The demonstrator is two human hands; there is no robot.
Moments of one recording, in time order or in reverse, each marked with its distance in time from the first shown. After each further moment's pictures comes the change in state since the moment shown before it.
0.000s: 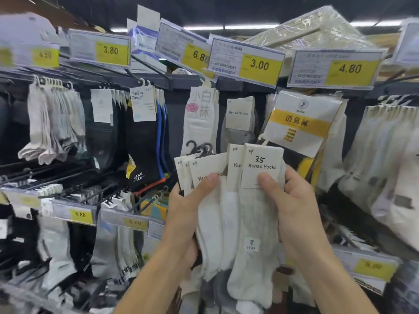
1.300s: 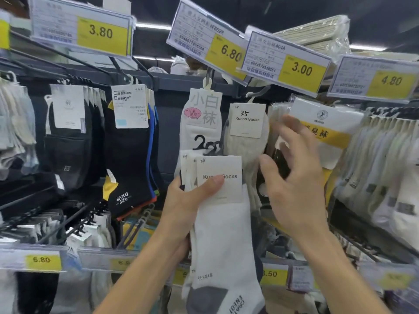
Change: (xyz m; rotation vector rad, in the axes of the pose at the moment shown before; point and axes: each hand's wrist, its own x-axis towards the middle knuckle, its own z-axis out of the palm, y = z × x) left_hand 0.075 0.018 -0.043 0.072 -0.217 -0.100; right_hand 0.056 -0.001 0.042 -0.806 0.234 -0.506
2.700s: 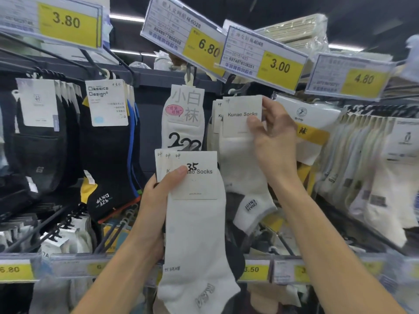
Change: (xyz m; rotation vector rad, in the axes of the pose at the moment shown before) left_hand 0.010 -0.006 -0.014 -0.103 -0.003 -0.071; right_hand 0.064 0.021 0.013 0.225 0.073 0.218
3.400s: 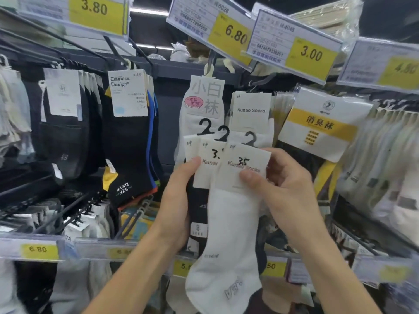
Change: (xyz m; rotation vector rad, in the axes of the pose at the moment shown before) left_hand -0.015 0.005 0.017 -0.066 -0.162 0.056; right_hand -0.087 -0.008 -0.016 0.189 -0.316 0.108
